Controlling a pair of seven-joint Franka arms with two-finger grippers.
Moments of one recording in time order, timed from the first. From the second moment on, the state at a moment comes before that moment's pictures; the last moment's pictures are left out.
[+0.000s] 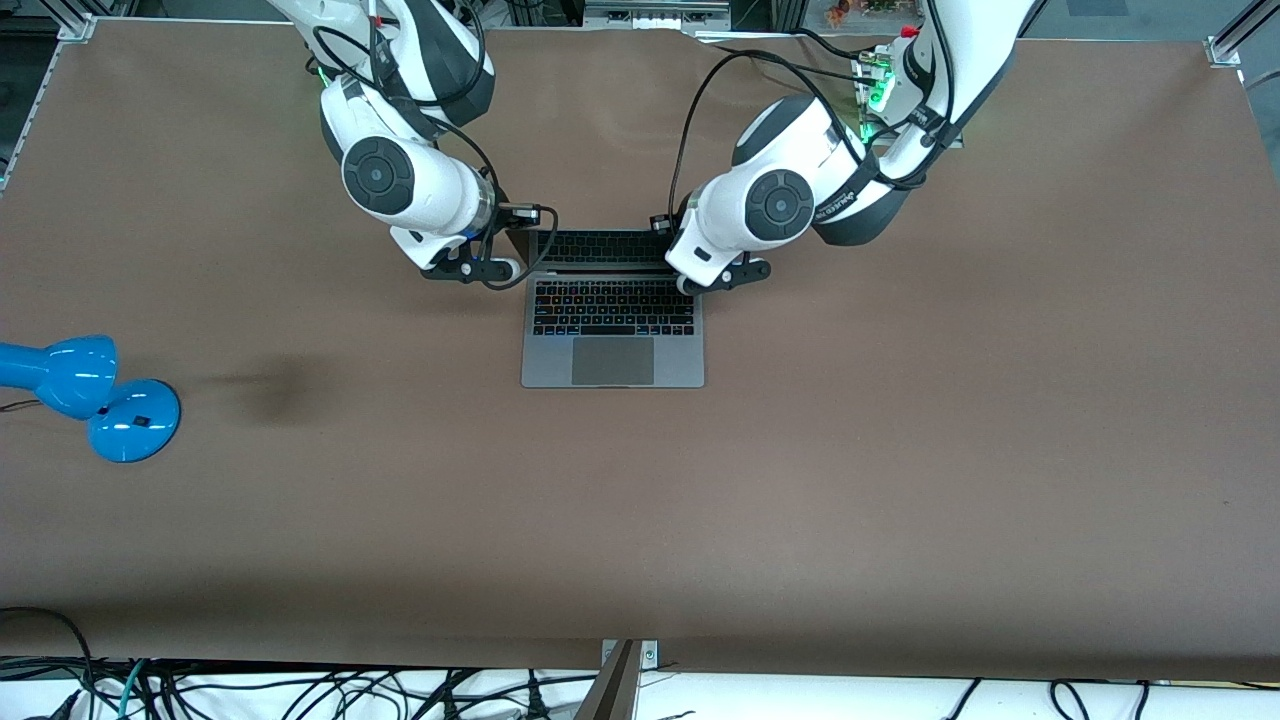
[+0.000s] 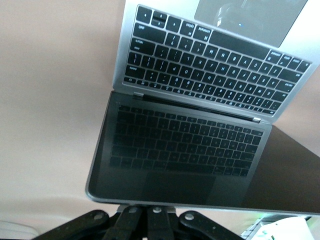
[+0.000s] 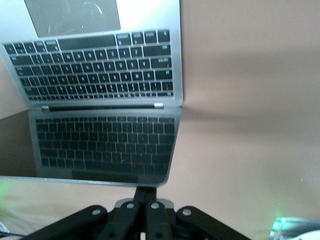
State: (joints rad) left arm -0.06 0.47 -0.71 -1.81 -0.25 1.99 -0.91; right arm -0.01 0.19 0.59 -2.02 0.24 1.95 0.52
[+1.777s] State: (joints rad) left arm -0.07 0.64 -0.68 -1.76 -0.11 2.13 -0.91; right arm -0.02 0.35 0.58 -1.94 0.07 2.17 0.49
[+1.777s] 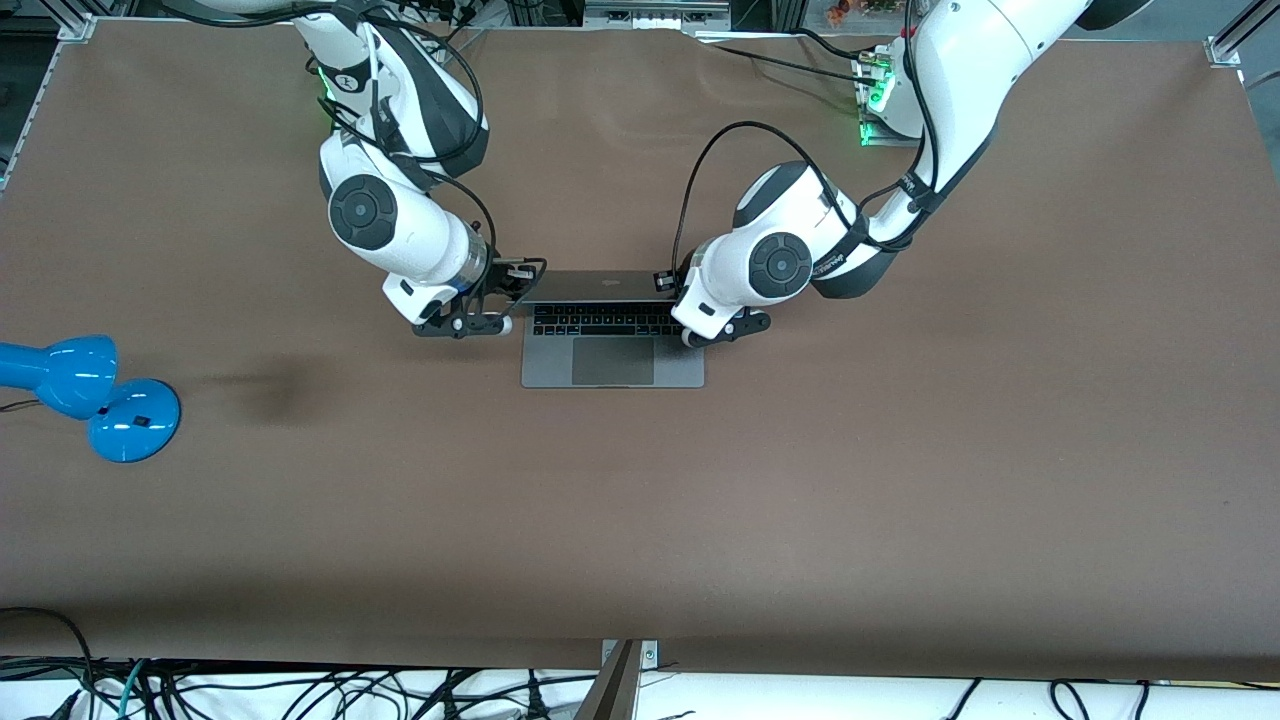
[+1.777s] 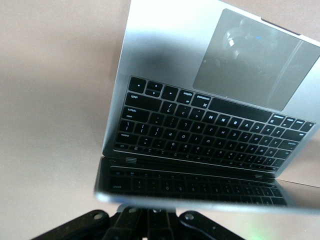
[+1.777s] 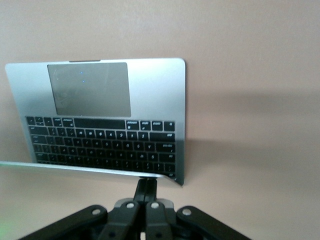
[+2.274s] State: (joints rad) left arm -0.07 0.66 -0.68 -1.75 -0.09 2.18 -0.91; right arm -0.02 0.43 0.58 -1.89 0.03 2.21 0.49
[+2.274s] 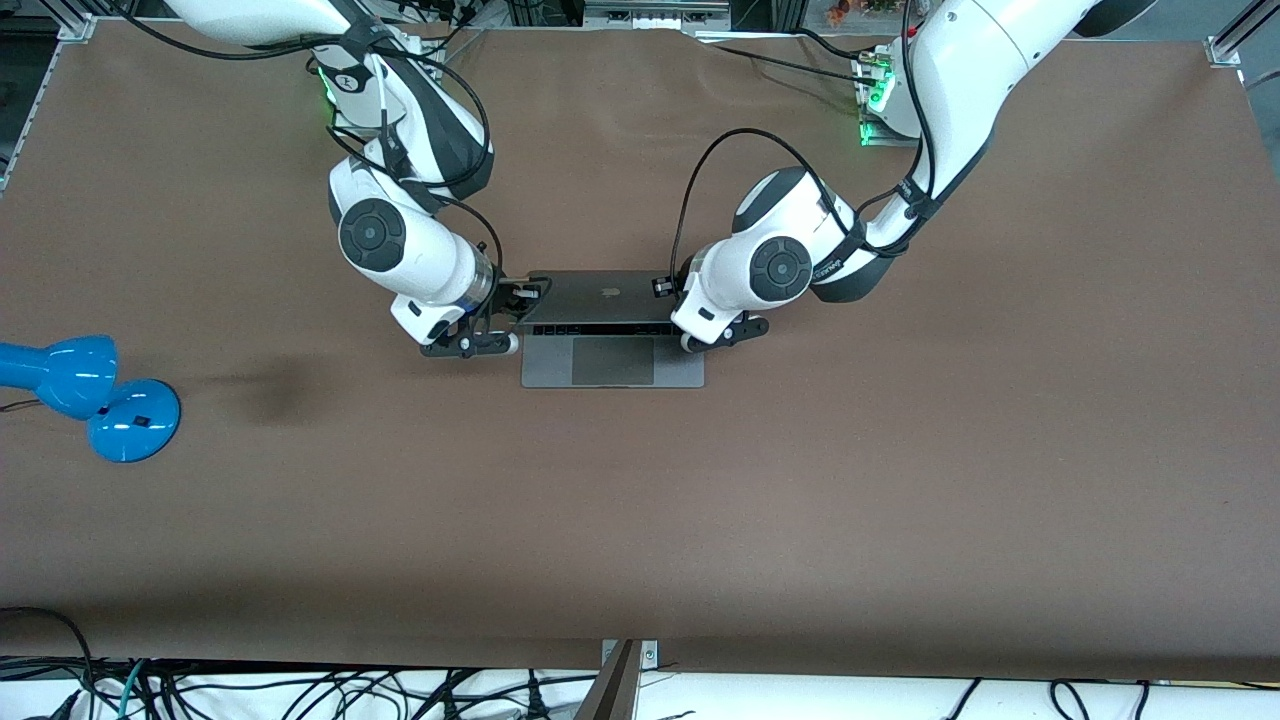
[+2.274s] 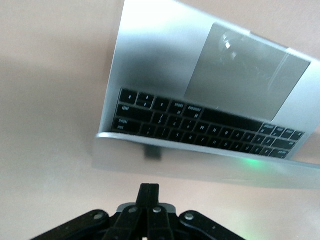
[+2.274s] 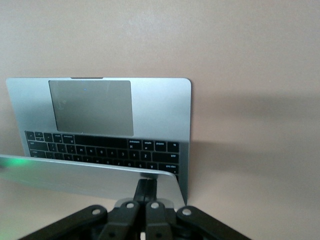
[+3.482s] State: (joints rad) left arm -0.11 0.77 -0.63 -1.71 -0.04 2.23 -0.91; right arm 0.08 0.58 0.47 -1.77 -0.05 2.26 0.48
